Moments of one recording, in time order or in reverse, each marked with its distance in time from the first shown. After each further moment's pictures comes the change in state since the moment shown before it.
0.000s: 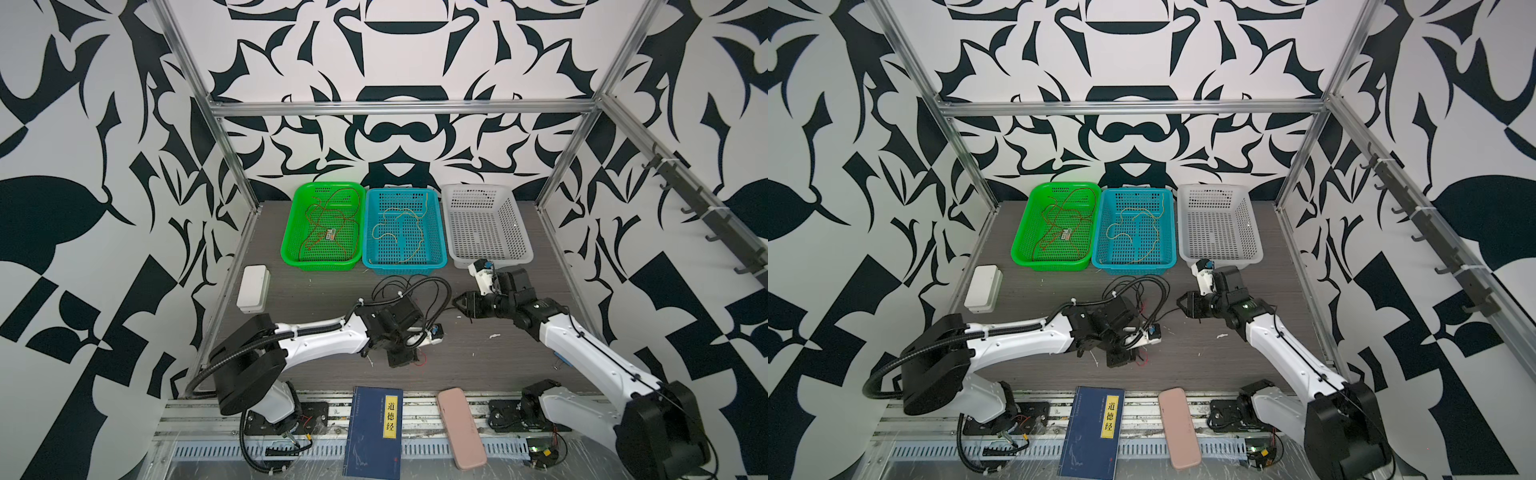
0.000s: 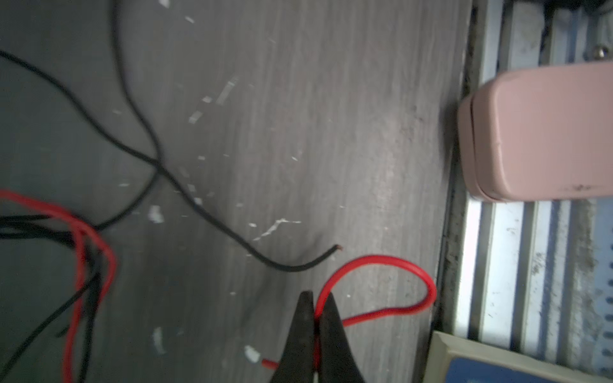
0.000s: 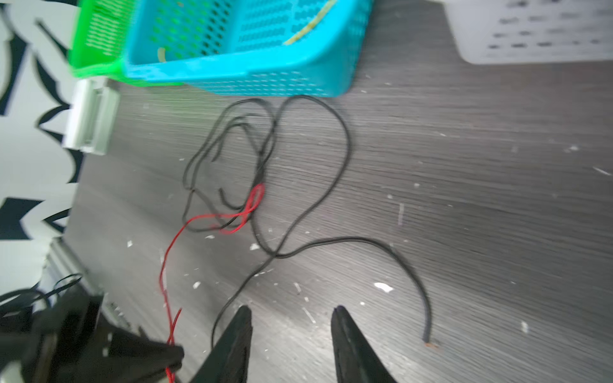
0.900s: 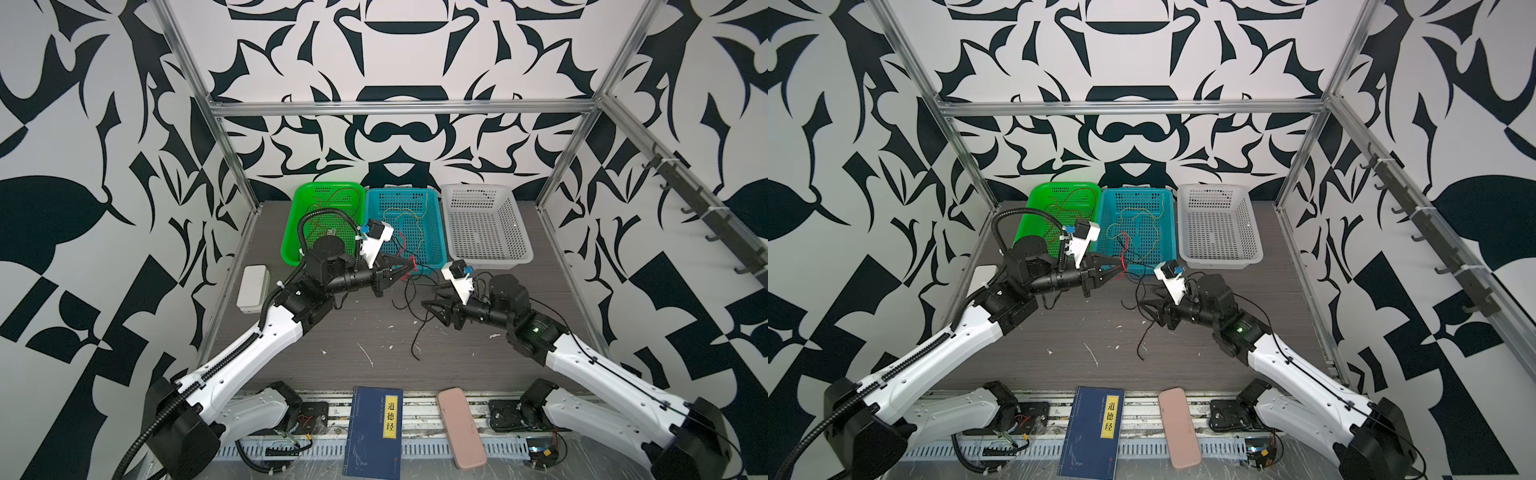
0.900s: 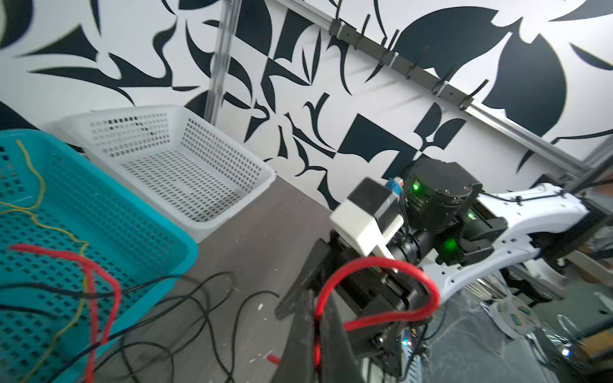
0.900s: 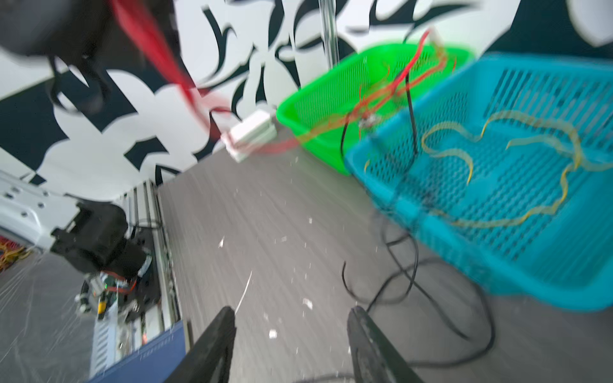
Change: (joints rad) left arm 0.389 -0.377 0.061 0.480 0.485 -0.695; right arm 0.331 -0.122 0.026 0.352 0.039 -0.200
